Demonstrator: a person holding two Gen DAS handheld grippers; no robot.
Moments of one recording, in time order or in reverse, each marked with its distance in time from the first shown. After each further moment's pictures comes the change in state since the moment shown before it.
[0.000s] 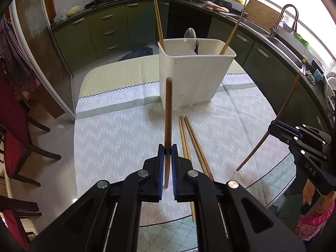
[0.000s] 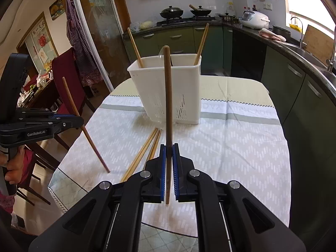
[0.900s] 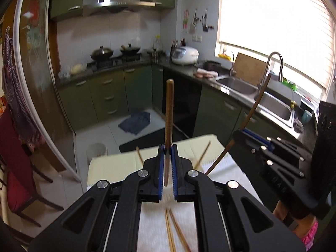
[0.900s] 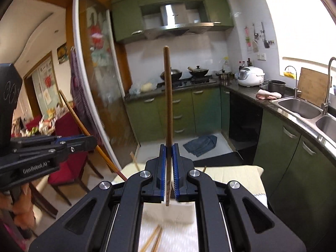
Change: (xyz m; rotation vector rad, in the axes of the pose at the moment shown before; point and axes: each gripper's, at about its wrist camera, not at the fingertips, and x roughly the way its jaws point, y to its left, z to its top) left arm -0.113 -0.046 0.140 0.032 -0.424 0.009; right arm -0.072 0.001 0.170 0.019 -0.410 -0.002
